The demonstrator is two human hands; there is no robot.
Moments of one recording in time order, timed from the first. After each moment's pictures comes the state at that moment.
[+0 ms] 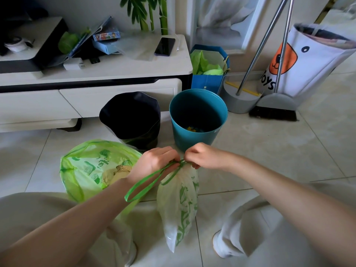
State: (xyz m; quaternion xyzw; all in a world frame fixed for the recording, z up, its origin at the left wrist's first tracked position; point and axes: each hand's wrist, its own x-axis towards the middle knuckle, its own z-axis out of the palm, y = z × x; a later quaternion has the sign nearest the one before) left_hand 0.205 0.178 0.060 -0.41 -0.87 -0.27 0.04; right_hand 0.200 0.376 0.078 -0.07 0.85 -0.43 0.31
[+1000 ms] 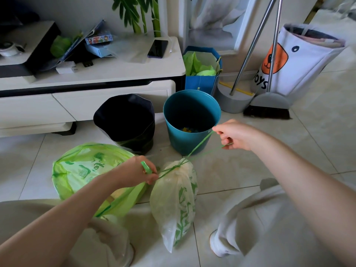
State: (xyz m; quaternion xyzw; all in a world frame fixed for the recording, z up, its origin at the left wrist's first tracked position) left_hand 0.195 0.155 0.062 -0.21 -0.90 -0.23 -0.30; right_hand 0.171 0.451 0.107 0.27 0.77 -0.53 0.23
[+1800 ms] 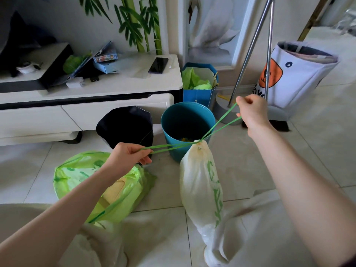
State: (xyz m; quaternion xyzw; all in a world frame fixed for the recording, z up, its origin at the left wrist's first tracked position) left_hand 0.198 0.180 0.106 0.00 -0.85 -0.51 -0.11; right_hand 0.143 0.515 0.143 0.26 0.79 -0.53 -0.17
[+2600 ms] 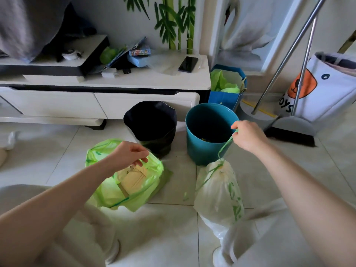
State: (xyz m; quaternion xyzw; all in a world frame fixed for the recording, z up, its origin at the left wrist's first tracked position) left_hand 0.197 0.095 0.081 0.09 -0.85 -0.48 -0.19; right_hand 0.148 0.458 0.103 0.03 0.99 -0.13 0.03
